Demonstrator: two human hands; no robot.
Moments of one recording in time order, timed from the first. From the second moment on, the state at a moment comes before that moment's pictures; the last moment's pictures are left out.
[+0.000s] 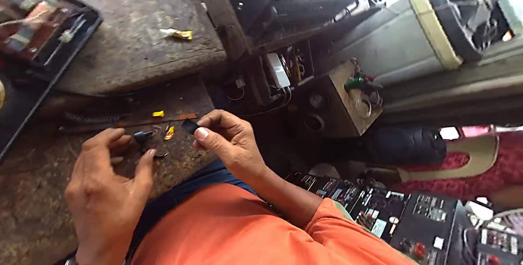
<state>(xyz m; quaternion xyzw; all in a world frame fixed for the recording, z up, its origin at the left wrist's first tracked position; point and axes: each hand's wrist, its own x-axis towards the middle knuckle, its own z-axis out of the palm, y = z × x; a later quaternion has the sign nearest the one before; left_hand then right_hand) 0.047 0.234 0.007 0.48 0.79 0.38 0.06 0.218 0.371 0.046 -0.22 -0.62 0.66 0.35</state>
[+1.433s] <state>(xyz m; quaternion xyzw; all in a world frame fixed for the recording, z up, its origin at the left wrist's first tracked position) 0.135 0.322 0.038 0.57 0.62 0.48 0.25 0.255 0.395 0.037 -0.19 -0.35 0.76 0.52</state>
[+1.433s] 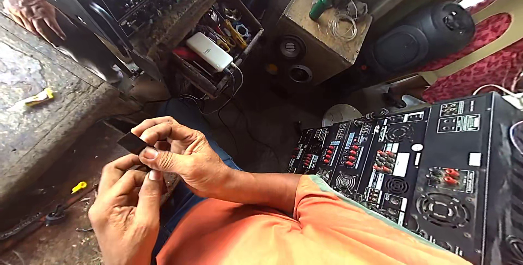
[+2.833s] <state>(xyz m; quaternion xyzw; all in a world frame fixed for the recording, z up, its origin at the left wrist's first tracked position) 0.100 0.308 0.049 0.53 0.45 0.52 0.49 0.386 0.726 -0.013 -0.61 -0.76 0.23 0.04</state>
